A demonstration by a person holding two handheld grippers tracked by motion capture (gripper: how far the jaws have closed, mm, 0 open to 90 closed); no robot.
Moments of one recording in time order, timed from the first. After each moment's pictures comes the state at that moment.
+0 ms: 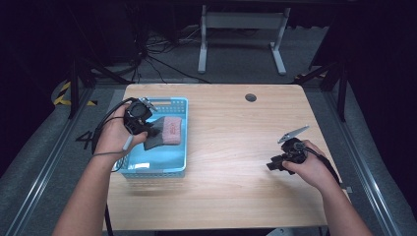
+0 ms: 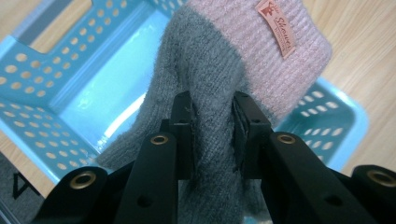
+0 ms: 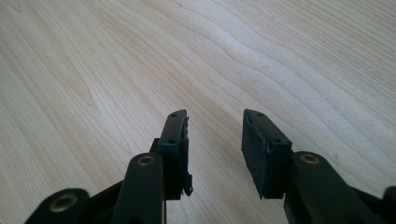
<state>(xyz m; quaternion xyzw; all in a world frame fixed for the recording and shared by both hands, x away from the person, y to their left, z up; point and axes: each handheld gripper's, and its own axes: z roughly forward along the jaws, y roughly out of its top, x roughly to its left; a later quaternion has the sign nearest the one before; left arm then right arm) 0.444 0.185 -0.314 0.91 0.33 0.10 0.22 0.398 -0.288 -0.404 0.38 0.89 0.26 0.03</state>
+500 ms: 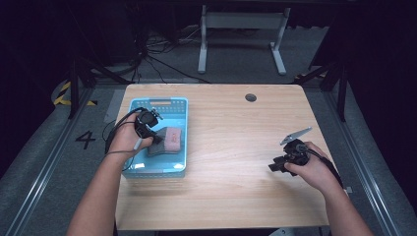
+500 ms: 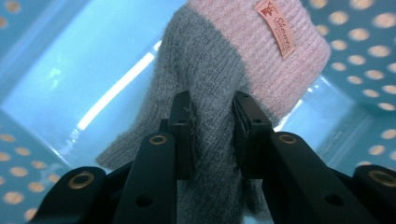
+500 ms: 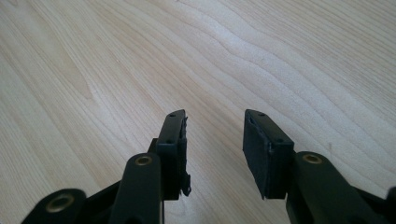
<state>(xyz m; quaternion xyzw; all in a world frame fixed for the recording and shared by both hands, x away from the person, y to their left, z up) 0.481 0.185 -0.386 0.92 0.34 0.05 0.18 0.392 -0.293 -0.403 0.39 0.89 0.26 0.03</state>
